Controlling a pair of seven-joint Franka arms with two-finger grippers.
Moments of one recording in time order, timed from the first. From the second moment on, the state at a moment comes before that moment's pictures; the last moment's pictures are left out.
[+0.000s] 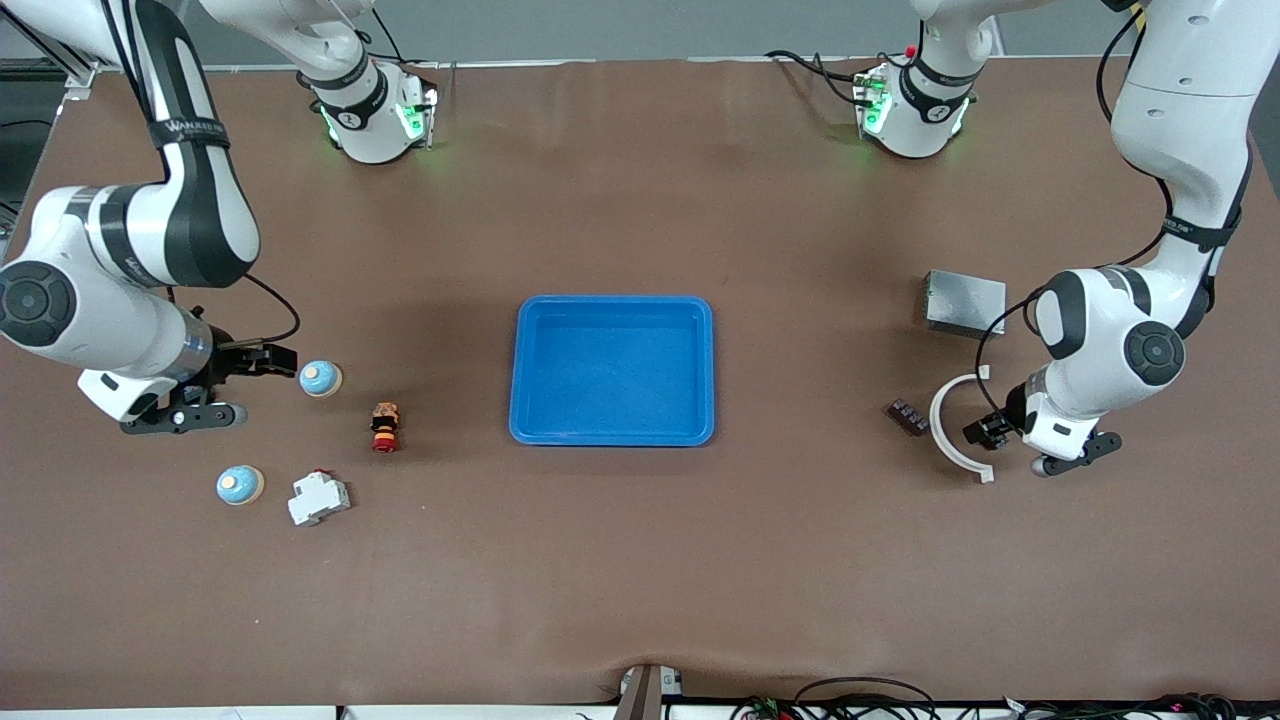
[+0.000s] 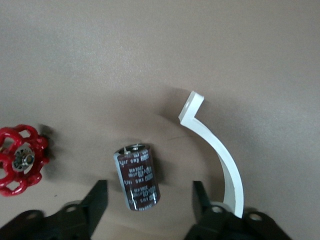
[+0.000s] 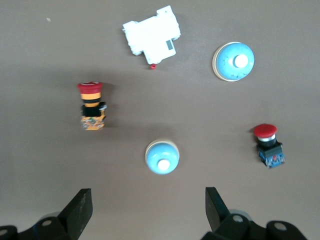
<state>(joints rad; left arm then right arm) 0.19 0.55 -0.14 -1.97 0.05 2.53 -0.33 0.11 0.25 -0.11 -1.87 -0.04 1.99 -0.08</state>
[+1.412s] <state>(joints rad) 0.18 0.30 -0.33 -1.95 0.05 2.26 -0.56 0.04 0.33 -0.11 -2.20 -0.04 2.40 -0.15</state>
